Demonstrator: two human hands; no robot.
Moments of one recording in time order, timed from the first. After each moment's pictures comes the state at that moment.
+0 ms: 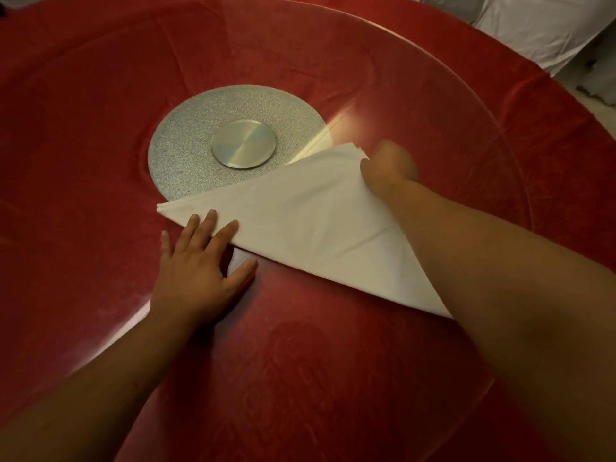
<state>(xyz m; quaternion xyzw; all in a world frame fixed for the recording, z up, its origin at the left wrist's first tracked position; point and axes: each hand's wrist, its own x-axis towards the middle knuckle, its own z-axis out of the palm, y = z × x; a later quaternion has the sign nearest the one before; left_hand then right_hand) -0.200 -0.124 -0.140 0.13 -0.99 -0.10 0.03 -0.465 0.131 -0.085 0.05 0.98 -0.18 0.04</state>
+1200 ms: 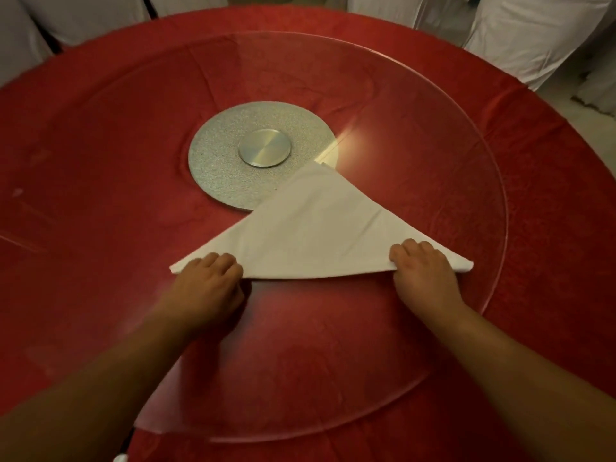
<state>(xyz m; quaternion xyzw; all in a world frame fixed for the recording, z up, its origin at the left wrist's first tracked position) -0.109 -0.123 -0.085 -0.09 -1.00 0.03 0.02 -0.229 0.241 -0.088 -0.23 0.97 0.05 -0.05</state>
